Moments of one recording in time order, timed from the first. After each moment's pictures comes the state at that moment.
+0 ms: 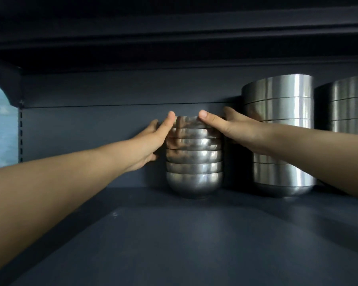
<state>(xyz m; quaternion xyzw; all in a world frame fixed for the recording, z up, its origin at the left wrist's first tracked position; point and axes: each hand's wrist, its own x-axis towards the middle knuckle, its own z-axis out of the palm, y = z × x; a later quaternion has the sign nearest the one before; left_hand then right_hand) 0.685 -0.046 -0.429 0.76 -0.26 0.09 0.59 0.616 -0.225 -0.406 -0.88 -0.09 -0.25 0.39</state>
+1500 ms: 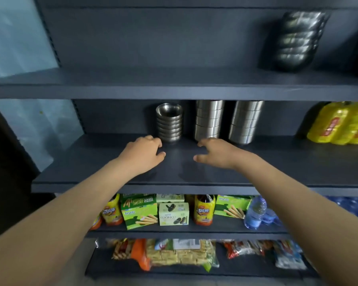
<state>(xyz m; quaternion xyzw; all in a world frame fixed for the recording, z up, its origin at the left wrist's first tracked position) 0.344 0.005 -0.288 0.97 -0.23 0.04 0.07 0.302 -0.202 -0.283 -0.99 -0.01 0.05 0.14</state>
